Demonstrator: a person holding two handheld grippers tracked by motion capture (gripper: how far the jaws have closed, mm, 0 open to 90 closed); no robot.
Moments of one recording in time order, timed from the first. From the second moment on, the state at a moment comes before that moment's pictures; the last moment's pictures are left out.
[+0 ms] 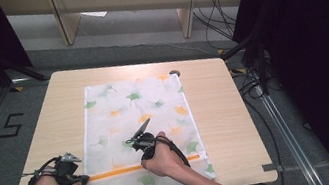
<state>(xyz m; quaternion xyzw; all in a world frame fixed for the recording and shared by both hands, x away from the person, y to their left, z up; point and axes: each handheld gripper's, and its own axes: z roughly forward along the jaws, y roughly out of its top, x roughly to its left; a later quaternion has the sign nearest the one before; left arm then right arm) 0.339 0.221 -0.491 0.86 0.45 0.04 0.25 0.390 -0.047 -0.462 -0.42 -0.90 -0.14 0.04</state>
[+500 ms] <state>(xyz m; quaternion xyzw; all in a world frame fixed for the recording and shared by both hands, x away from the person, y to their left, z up) 0.339 0.221 -0.491 0.86 0.45 0.04 0.25 0.391 -0.054 -0.461 -0.42 -0.90 -0.14 0.03</state>
